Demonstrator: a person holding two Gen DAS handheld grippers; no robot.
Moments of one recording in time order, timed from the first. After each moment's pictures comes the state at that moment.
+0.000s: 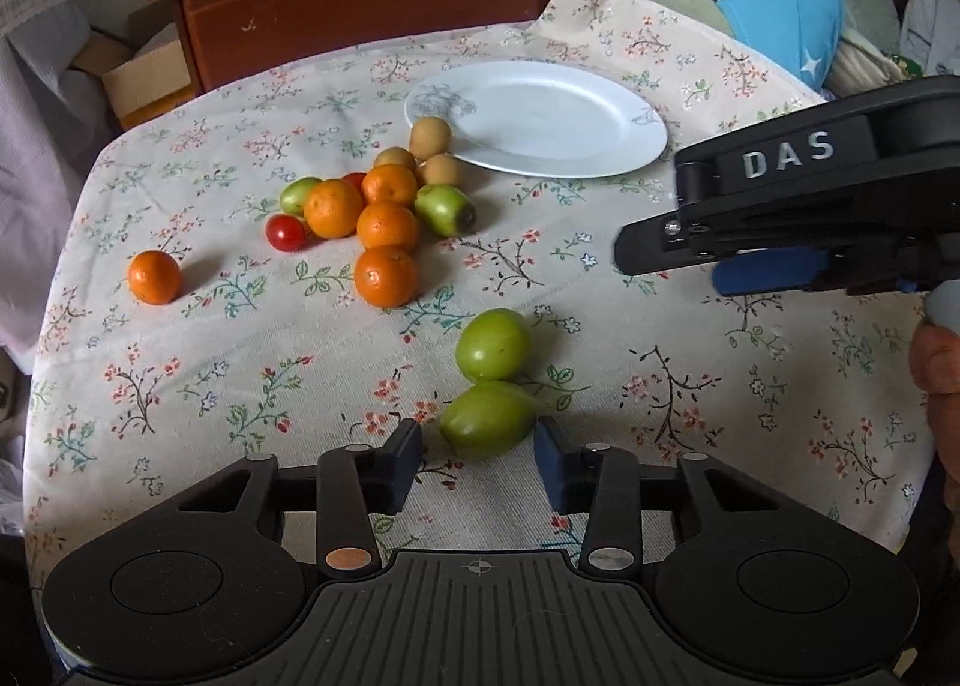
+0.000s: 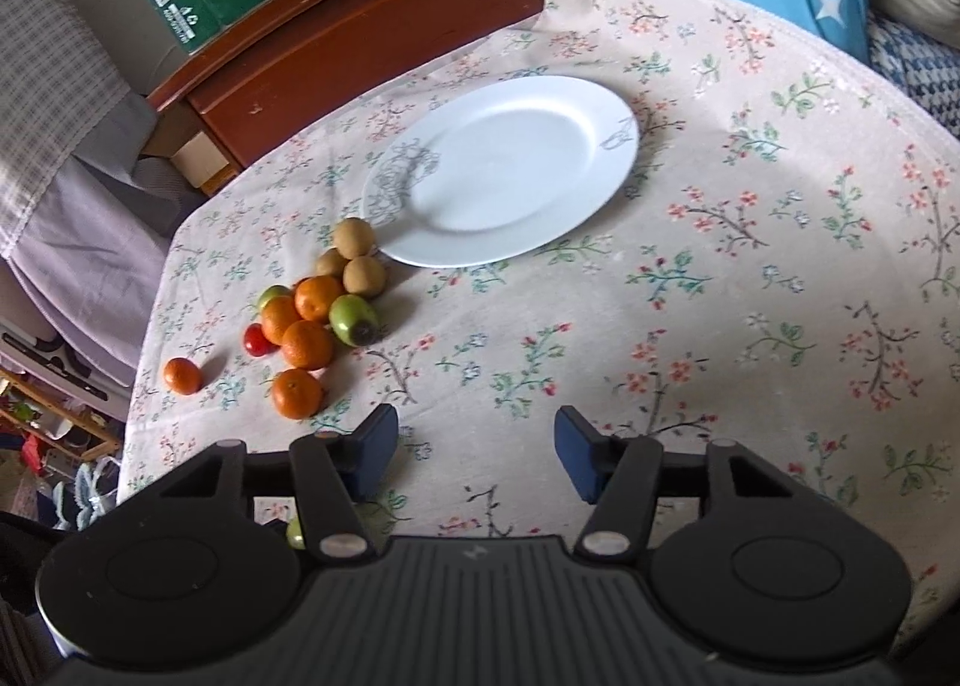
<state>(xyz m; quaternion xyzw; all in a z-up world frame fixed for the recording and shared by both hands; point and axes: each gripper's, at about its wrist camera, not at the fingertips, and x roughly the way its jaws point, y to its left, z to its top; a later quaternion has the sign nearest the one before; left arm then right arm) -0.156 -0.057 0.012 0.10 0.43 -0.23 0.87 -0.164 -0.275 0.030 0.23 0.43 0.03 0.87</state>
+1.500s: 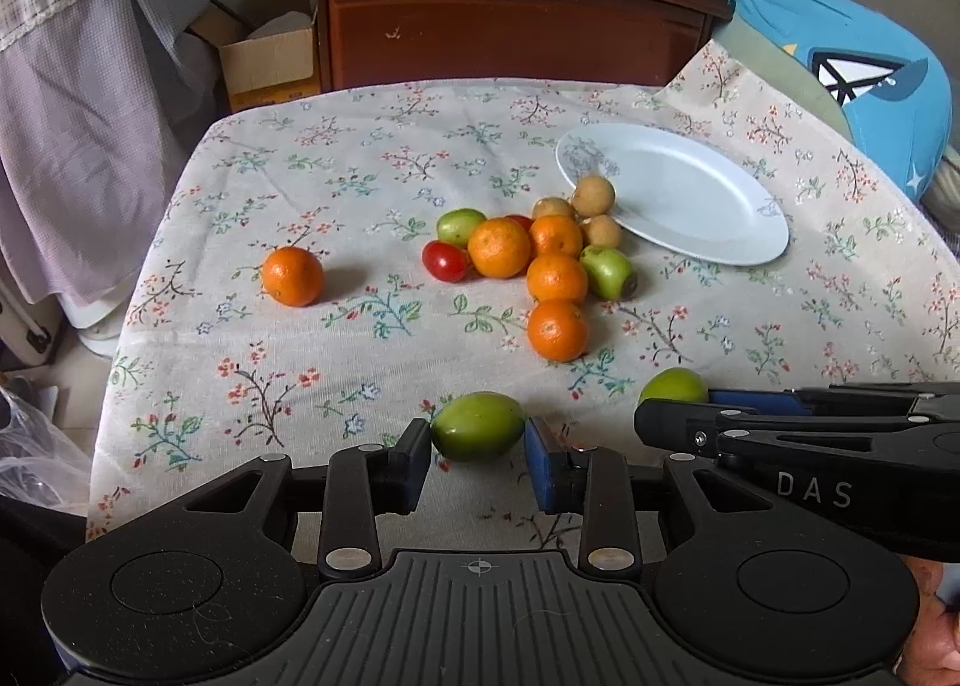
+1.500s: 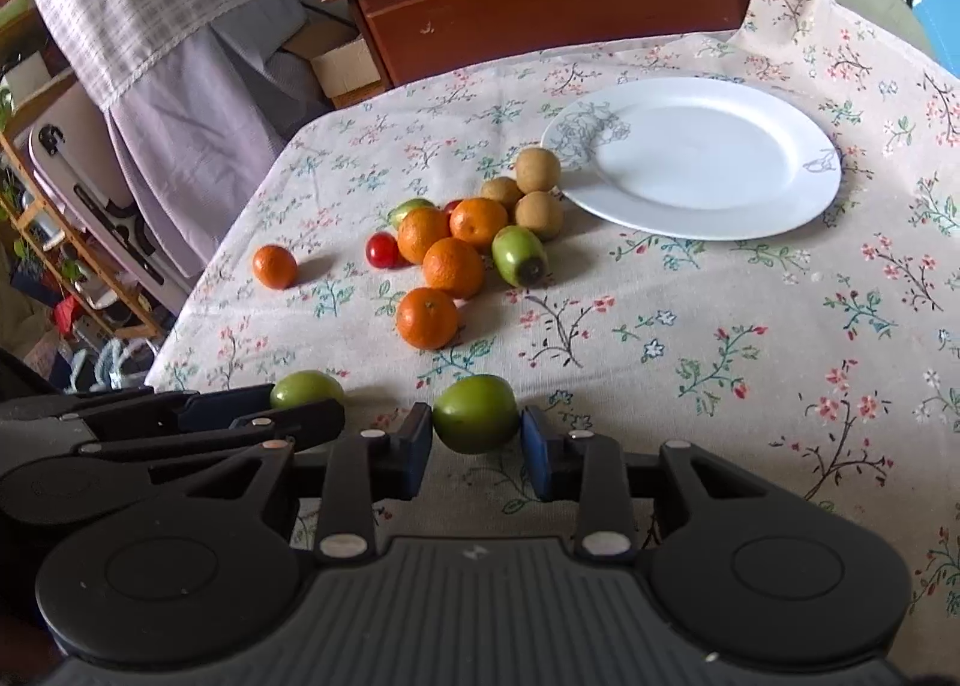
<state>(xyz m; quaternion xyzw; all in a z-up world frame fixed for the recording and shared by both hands) -0.127 -0.004 0.017 0.03 0.41 -0.15 0.90 -0.158 -0.207 0.010 0.13 0.41 0.14 0.89</state>
